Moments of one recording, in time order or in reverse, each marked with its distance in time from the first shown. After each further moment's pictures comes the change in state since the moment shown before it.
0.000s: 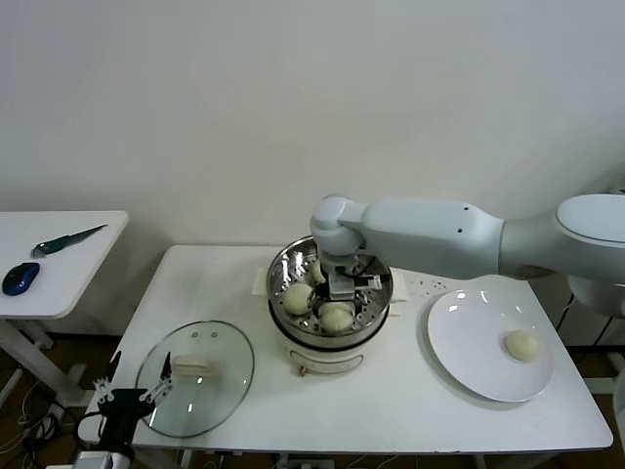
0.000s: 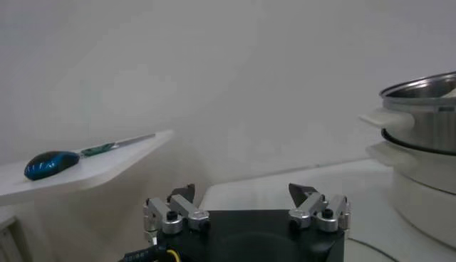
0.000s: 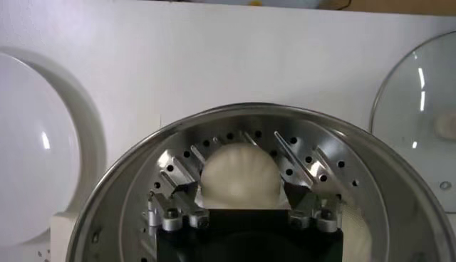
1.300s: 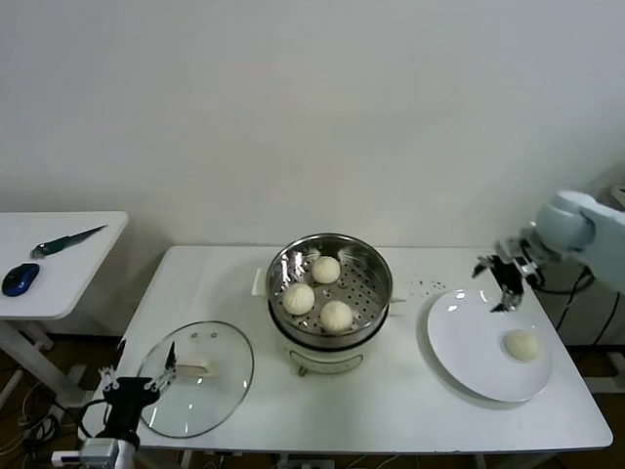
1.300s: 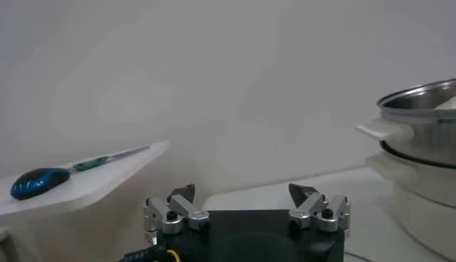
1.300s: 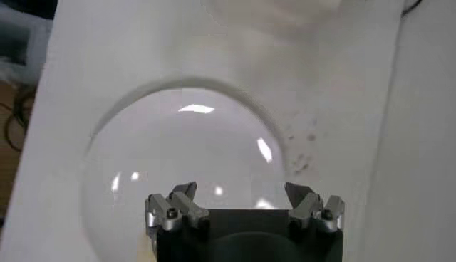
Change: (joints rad) left arm -0.043 0.003 0.017 -0.010 0.030 0.030 0.001; right arm -0.243 -0.772 0.238 -0.069 0.237 -0.590 0.105
